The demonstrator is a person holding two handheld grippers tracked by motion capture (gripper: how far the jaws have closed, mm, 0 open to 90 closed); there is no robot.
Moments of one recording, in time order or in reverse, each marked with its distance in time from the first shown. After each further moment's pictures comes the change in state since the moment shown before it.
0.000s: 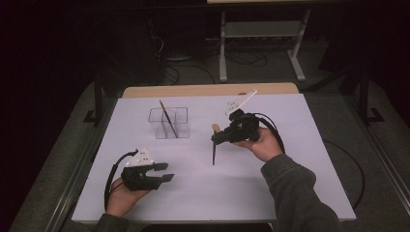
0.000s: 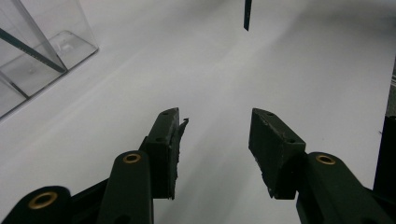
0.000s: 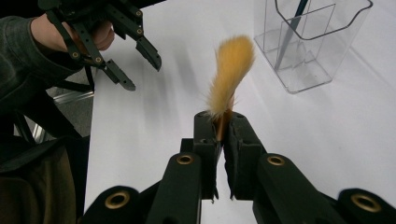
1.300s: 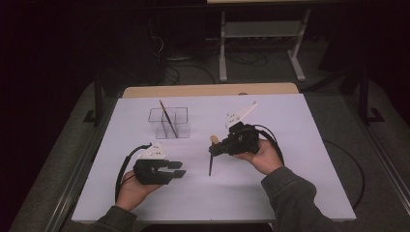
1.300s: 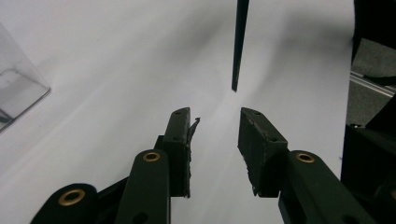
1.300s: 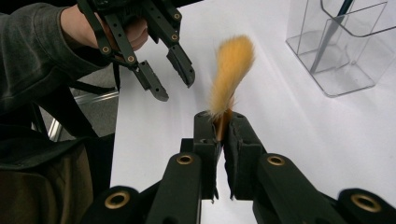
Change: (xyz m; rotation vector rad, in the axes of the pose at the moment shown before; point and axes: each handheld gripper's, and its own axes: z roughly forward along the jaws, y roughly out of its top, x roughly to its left) left arm -0.007 0.031 0.017 -0.003 -0.109 0.049; right arm 0.025 -0.017 0.008 -0.041 0.056 -0.030
